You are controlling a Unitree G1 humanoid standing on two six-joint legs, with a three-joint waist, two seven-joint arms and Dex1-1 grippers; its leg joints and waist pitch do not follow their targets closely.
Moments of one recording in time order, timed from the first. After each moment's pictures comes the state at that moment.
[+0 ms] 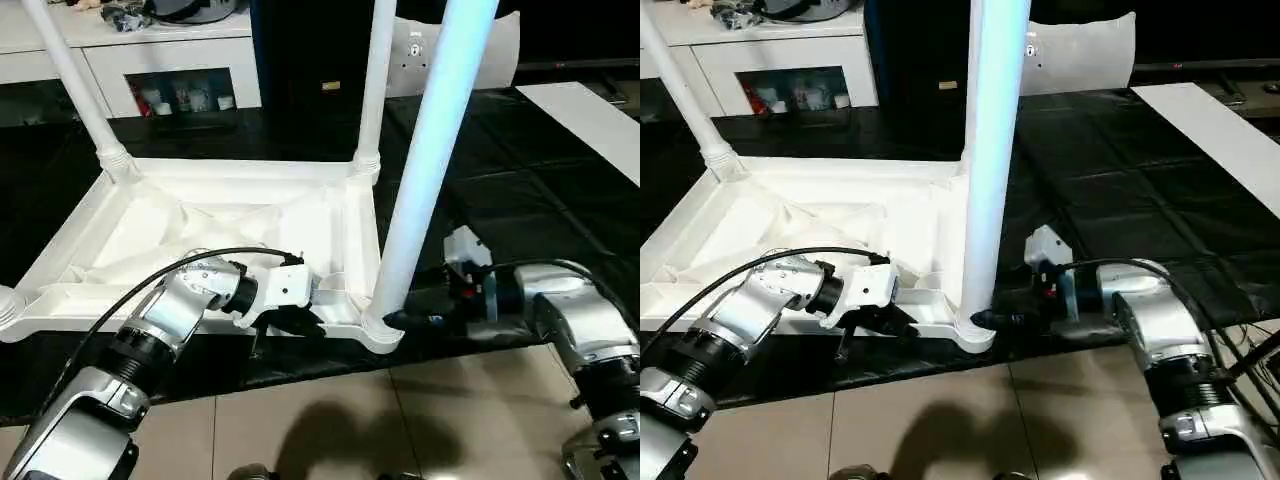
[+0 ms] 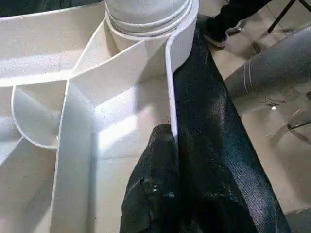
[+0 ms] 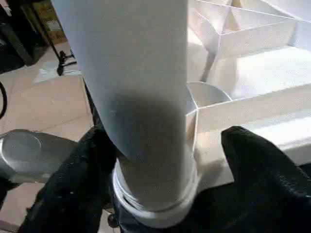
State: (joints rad) left arm -0.59 0.42 -0.41 0.52 0.07 -0.05 -1.33; right arm -0.46 -0.51 0.16 0.40 0.23 0.21 1.37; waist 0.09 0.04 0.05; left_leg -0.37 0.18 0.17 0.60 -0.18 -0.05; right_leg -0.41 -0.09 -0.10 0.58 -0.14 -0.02
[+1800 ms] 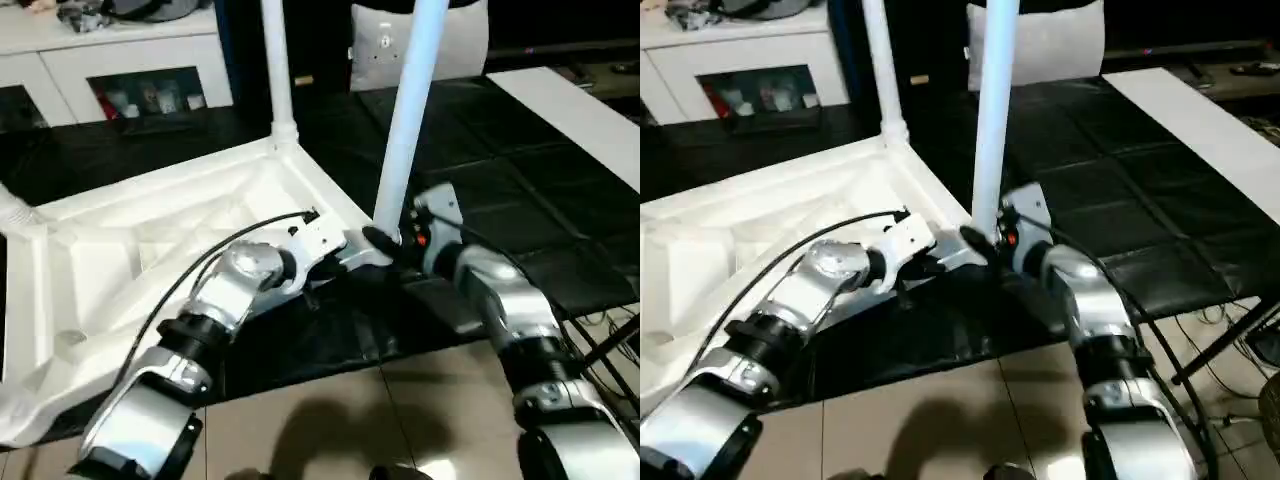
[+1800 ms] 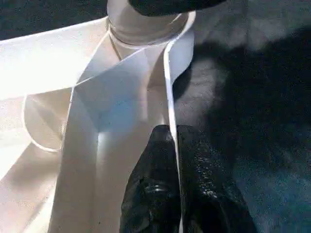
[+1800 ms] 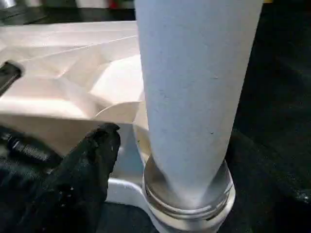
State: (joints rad) left arm -0.70 0.20 -0.31 0.67 0.15 0.18 -0.83; right arm -0.56 -0.24 0.00 0.55 0.13 0.22 0.73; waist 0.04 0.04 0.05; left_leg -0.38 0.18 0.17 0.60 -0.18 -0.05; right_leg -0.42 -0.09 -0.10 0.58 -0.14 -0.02
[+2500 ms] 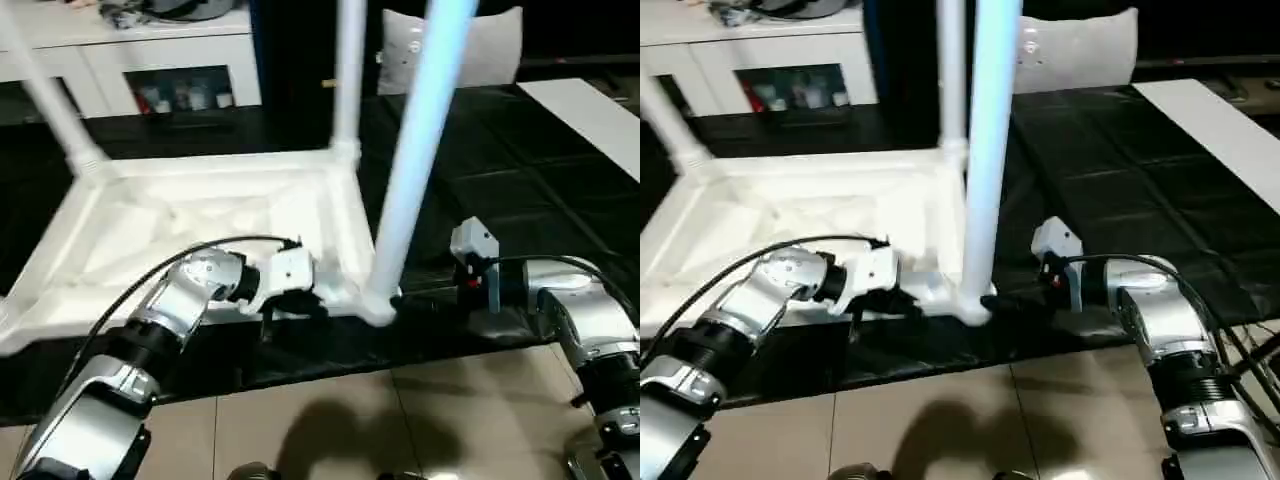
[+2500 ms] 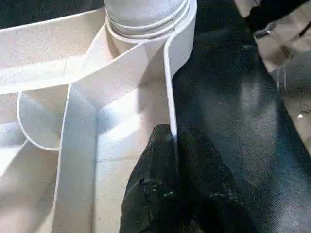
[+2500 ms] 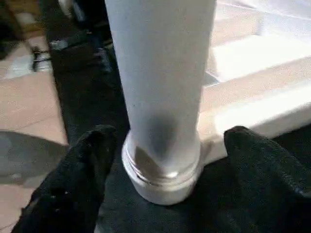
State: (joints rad) left arm -0.64 0.39 -0.41 0.63 0.09 -0.13 -1.25; right arm -0.48 -0.52 0.13 0.44 0.20 0.16 1.34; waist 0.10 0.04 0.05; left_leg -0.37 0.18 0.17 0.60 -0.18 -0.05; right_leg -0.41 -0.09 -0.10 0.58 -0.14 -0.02
